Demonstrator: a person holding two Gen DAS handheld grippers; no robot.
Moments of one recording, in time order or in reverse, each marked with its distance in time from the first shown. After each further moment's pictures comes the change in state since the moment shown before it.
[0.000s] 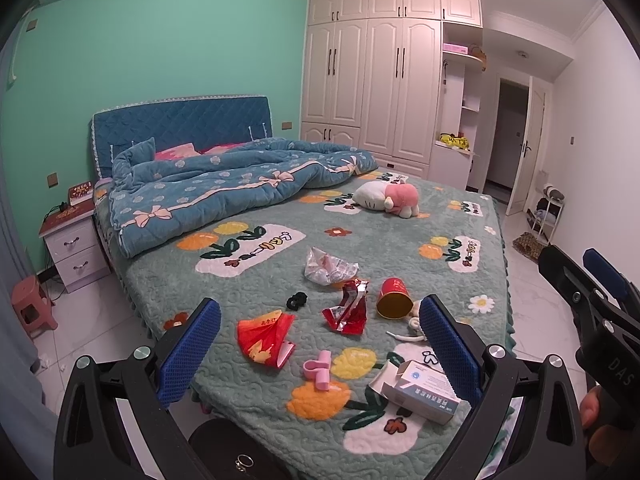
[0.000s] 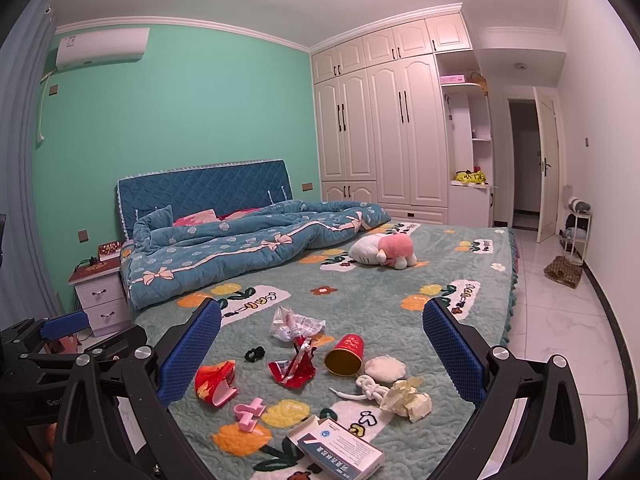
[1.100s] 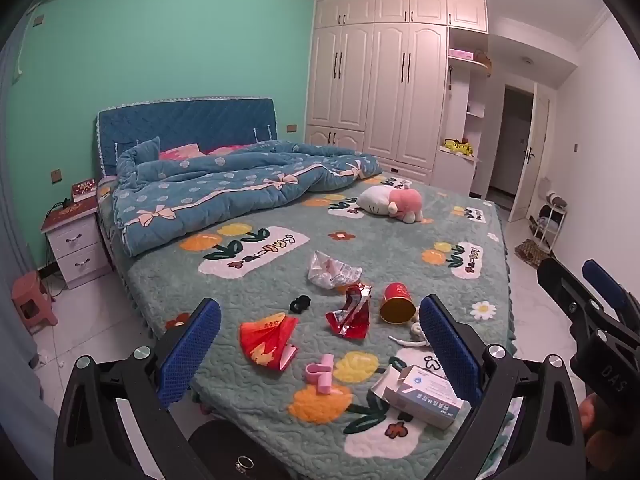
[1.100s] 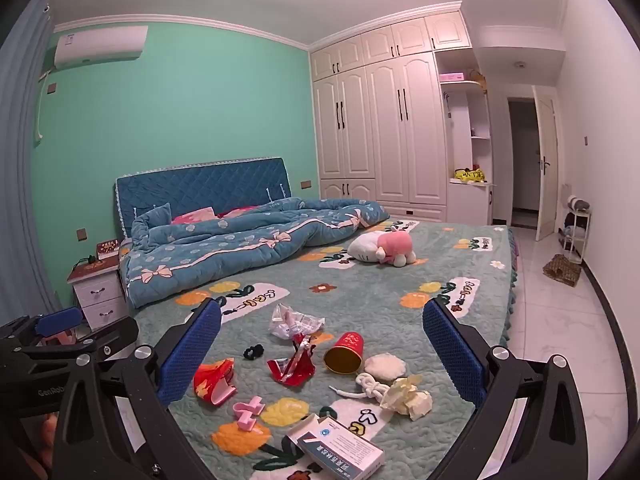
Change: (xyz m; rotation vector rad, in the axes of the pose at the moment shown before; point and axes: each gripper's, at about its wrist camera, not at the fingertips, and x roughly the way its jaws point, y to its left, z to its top) left arm 0.000 0.006 -0.002 -0.007 -0.002 -0.006; right arm 0.002 -0.002 -0.004 0.000 0.007 0.006
